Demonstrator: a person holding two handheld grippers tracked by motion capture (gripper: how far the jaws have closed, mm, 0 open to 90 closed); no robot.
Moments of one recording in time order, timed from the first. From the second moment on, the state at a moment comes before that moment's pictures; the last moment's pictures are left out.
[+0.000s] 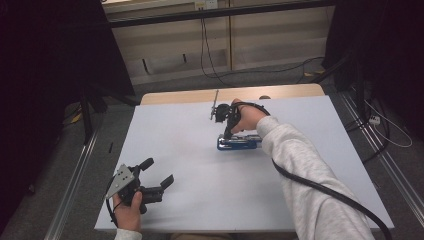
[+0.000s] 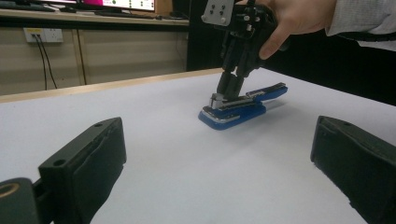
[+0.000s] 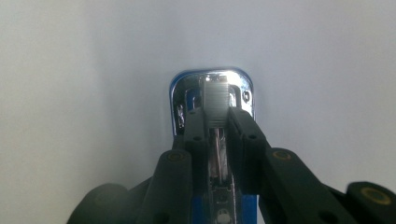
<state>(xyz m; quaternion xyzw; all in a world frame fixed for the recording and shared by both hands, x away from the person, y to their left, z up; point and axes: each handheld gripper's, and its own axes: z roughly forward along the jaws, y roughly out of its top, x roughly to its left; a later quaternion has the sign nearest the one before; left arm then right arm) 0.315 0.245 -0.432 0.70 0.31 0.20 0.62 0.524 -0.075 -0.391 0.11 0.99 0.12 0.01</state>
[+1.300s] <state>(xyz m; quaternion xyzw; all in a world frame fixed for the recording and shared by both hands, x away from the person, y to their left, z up) 0.325 0.225 -0.423 0.72 0.30 0.18 0.60 0.506 -0.141 -0.388 0.20 0.94 0.26 0.03</state>
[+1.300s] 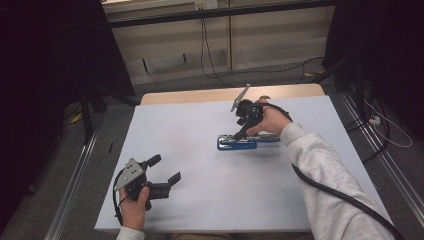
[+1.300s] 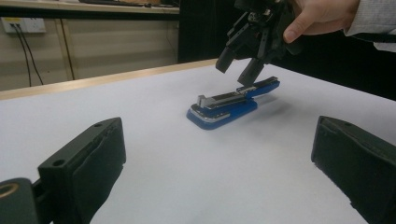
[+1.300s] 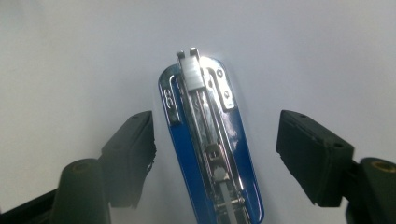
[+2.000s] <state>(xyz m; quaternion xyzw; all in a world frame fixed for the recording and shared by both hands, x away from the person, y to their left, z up) 0.349 0.195 -0.419 0.75 0.32 0.13 0.56 0.478 -0.203 -0.396 0.28 0.90 0.31 0.08</state>
